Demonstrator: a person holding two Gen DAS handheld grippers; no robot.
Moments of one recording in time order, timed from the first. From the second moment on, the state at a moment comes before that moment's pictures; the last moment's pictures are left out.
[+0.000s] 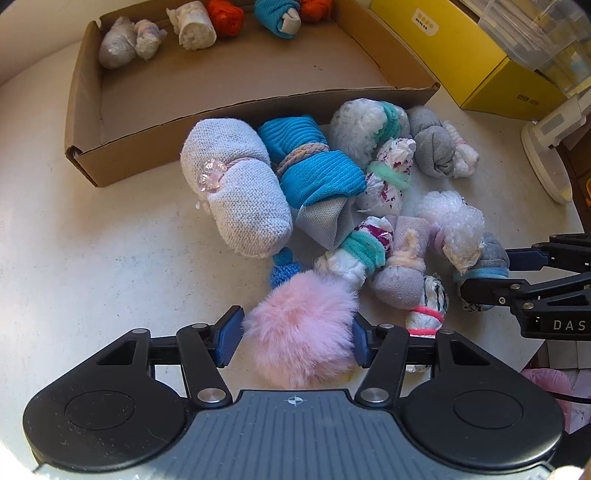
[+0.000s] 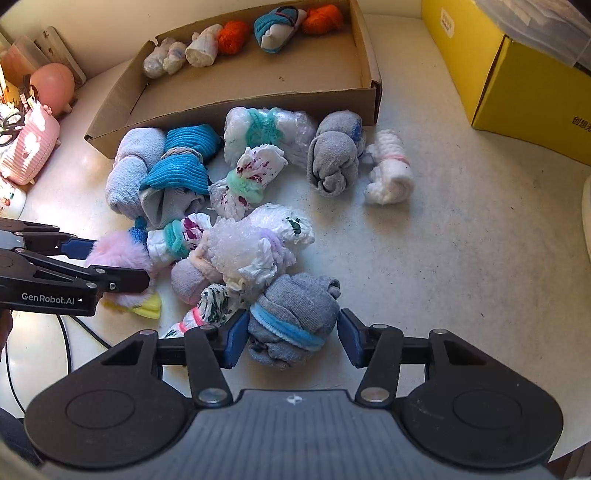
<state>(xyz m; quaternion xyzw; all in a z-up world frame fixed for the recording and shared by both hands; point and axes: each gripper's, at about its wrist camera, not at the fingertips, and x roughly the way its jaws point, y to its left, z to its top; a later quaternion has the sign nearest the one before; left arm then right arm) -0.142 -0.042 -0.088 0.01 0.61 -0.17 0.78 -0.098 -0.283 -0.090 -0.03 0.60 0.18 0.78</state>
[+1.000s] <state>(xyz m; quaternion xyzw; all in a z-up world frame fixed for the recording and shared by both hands) -0.134 0.052 -0.026 0.02 0.58 -0.11 0.81 -0.062 -0.308 -0.042 -0.03 0.55 0.16 0.82</state>
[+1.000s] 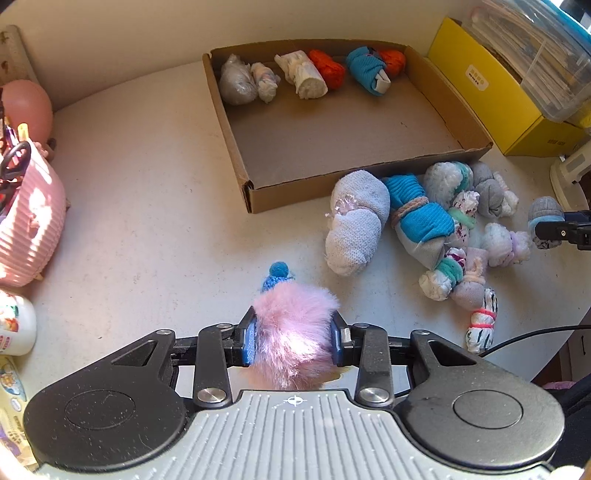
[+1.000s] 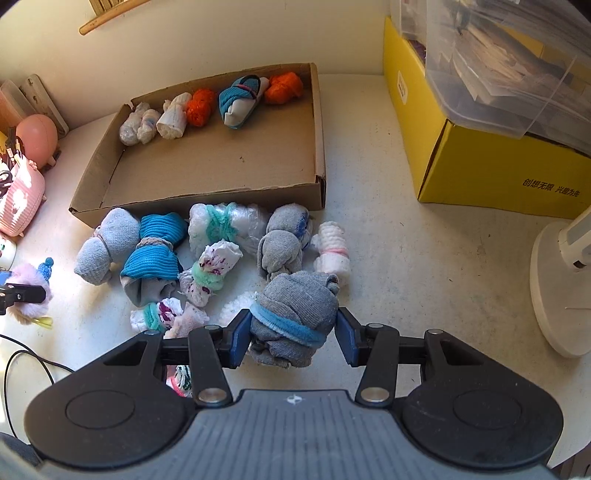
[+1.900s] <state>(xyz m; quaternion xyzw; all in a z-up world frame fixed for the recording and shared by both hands) 0.004 0.046 0.023 -0.05 0.47 -0.08 0.88 0.051 -0.213 0.011 -0.03 0.46 0.26 0.85</state>
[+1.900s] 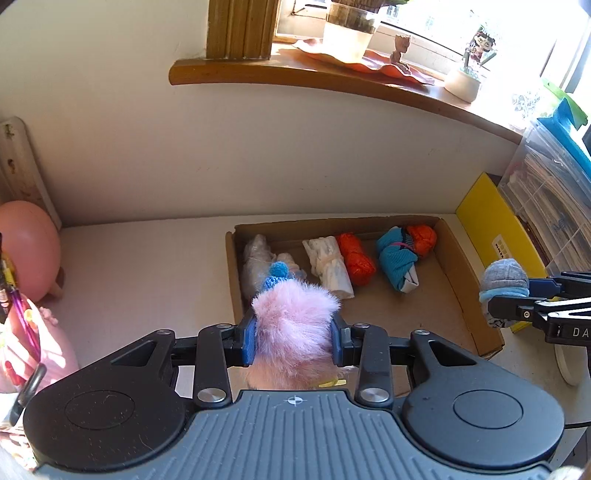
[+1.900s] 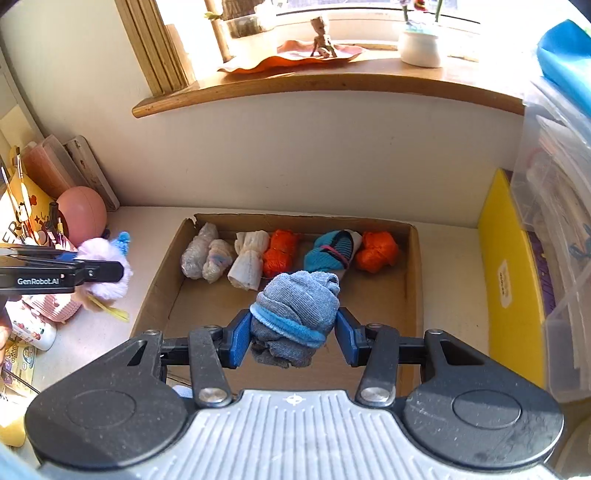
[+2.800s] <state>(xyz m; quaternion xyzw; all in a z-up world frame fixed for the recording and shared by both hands) 0.061 0.009 -0.074 0.02 0.53 -0.02 0.85 0.073 -0.102 -0.085 -0.18 0.45 0.40 0.78</state>
